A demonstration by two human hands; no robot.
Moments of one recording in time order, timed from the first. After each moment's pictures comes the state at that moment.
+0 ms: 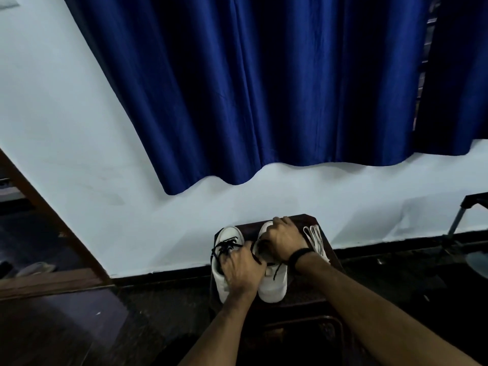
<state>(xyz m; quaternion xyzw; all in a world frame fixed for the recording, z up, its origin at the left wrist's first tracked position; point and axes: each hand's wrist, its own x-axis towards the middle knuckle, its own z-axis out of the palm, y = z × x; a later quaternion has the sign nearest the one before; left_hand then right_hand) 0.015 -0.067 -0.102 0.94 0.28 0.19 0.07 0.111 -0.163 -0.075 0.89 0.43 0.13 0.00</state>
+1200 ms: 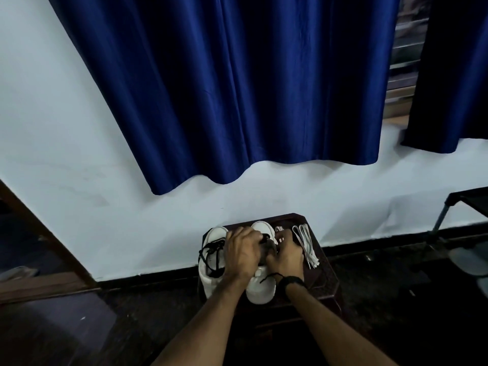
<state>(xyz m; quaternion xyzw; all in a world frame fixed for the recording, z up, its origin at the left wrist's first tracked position) 0.060 -0.057 -0.106 0.94 0.04 0.31 0.09 0.079 -0.173 -0.120 0.85 0.06 0.09 -0.51</state>
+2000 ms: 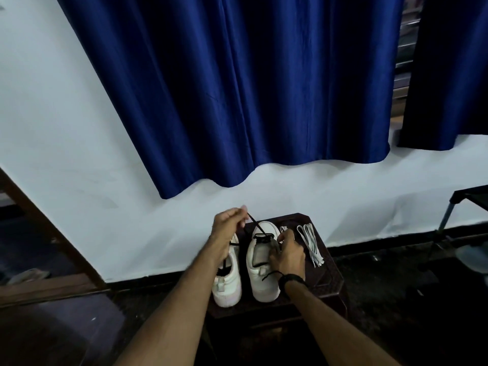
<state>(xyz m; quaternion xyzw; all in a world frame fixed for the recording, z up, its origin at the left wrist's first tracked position) 0.054 -0.023 -0.032 0.73 0.18 0.13 0.65 0.071 -0.168 -0.114 0.87 0.06 0.09 -0.48</state>
